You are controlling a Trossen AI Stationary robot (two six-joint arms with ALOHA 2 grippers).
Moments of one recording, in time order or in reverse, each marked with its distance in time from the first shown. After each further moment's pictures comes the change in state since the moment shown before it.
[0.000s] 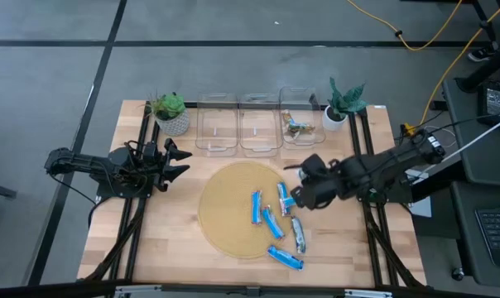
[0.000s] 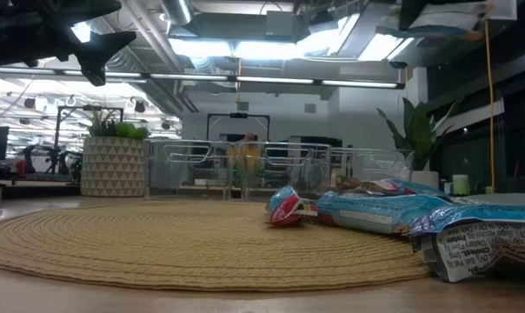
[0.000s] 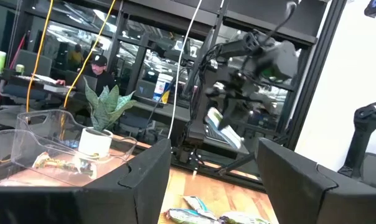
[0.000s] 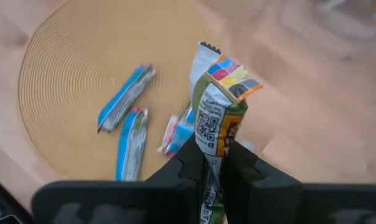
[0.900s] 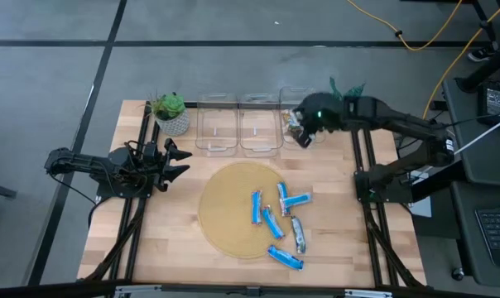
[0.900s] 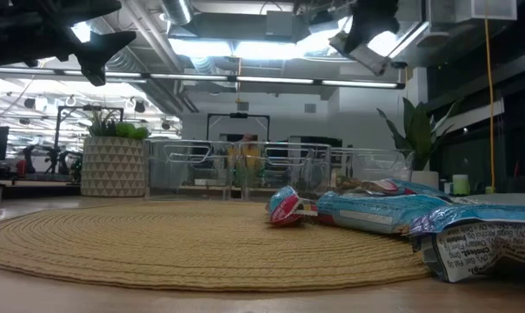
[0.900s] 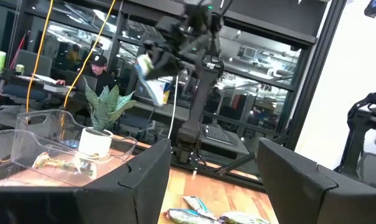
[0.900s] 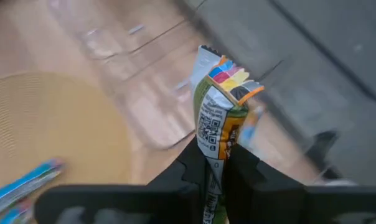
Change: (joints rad) left arm 0.000 0.000 0.000 0.000 0.000 0.000; right arm -0.640 -0.131 0.000 0.287 -0.069 -1.034
